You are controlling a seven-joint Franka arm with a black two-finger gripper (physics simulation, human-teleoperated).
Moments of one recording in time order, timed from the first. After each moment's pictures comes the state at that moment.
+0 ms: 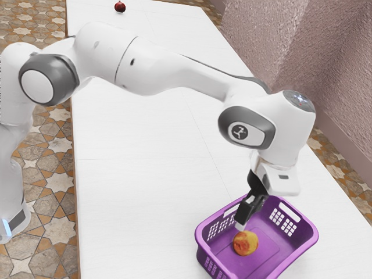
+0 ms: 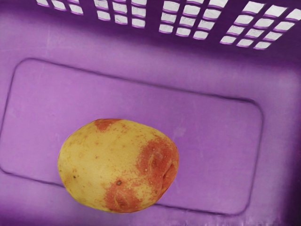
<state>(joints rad) -0.43 0.36 -0.12 -1.37 0.00 1.76 0.37</state>
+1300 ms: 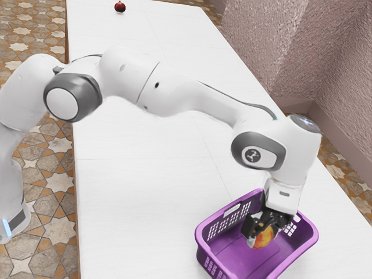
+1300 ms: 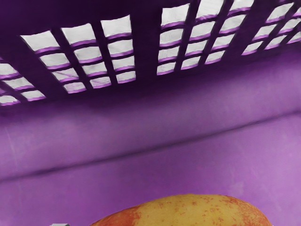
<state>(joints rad) -0.36 0.54 -0.17 -1.30 -0.05 1.88 0.84</state>
